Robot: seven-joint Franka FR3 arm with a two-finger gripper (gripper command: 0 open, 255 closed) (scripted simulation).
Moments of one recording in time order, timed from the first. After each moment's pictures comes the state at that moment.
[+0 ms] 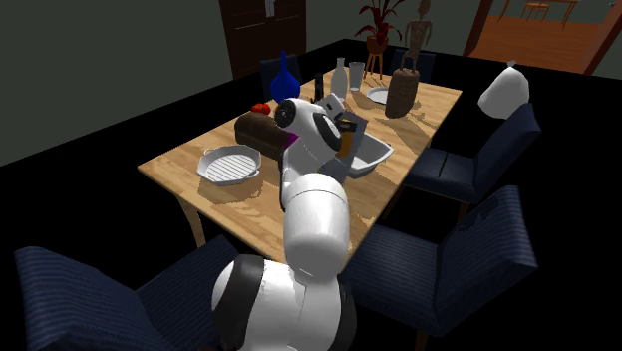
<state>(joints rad) -0.76 0.62 1.04 -1.31 -1.35 2.43 0.79</state>
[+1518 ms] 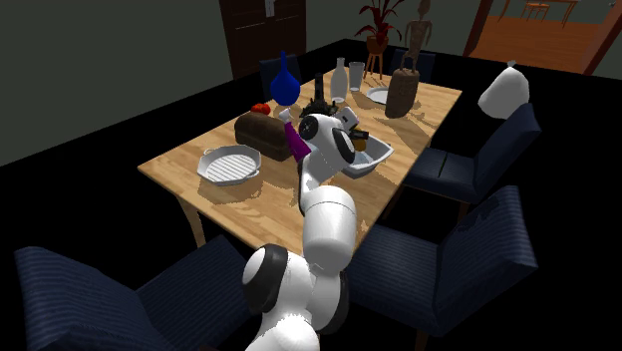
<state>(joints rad) -0.53 0.93 0.92 -0.93 -1.45 2.46 0.69</state>
